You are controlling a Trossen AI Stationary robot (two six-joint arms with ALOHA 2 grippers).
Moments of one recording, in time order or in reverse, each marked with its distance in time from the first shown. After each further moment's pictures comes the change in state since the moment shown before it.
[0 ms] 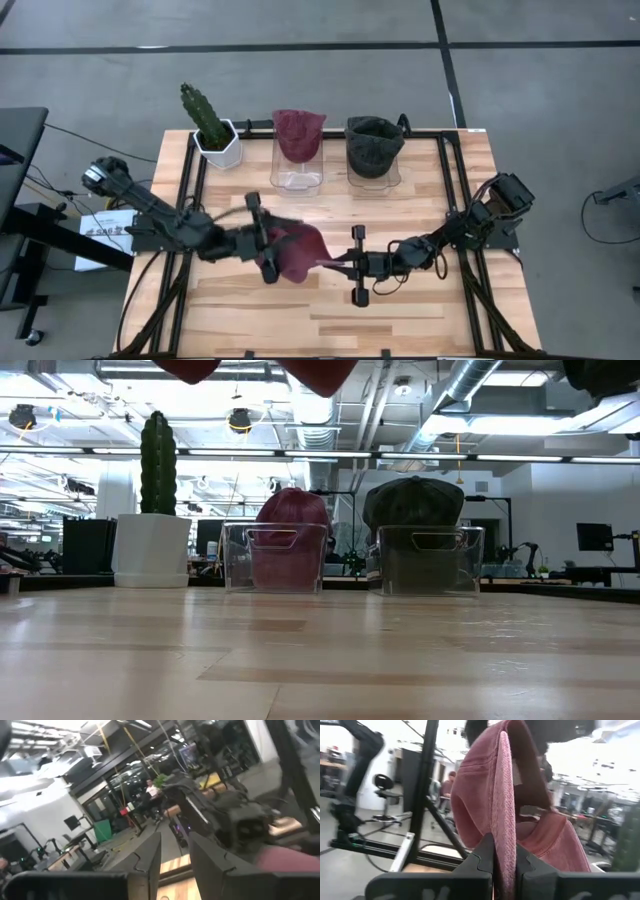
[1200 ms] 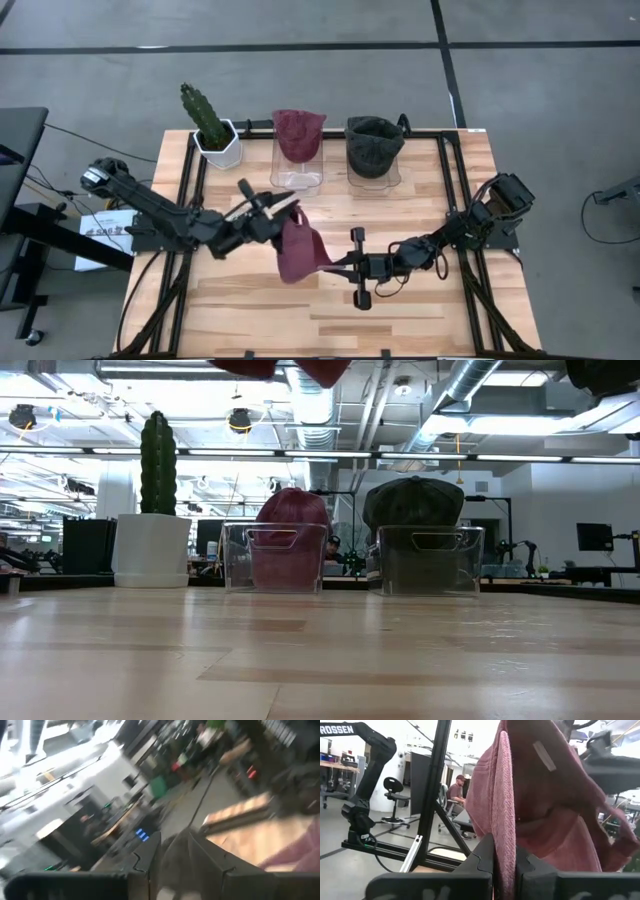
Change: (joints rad) left arm 0.079 0.000 -0.105 0.056 -0.320 0.158; right arm 0.003 0.000 0.000 0.004 -0.051 0.000
